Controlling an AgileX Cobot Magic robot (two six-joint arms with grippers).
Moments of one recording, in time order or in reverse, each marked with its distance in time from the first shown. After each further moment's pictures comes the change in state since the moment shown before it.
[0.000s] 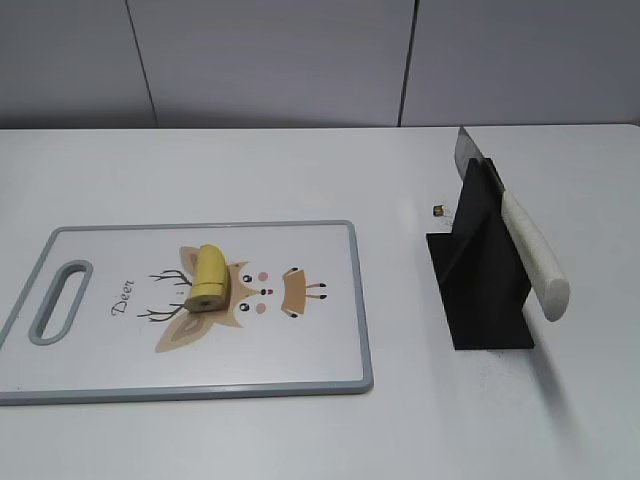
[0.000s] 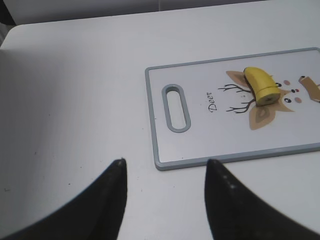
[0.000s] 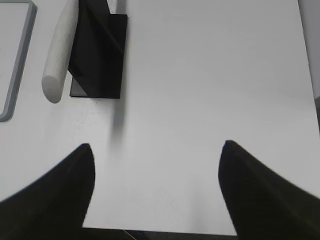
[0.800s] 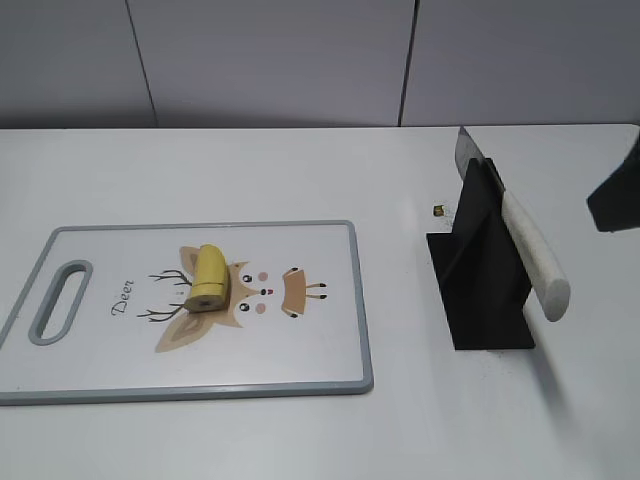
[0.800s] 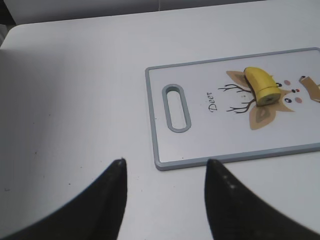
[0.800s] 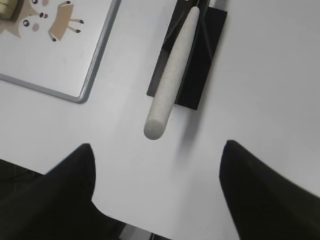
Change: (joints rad) left arm 0.000 0.000 0.000 0.000 0.000 0.000; right arm 0.384 0.528 -0.285 -0.012 -0.012 0.135
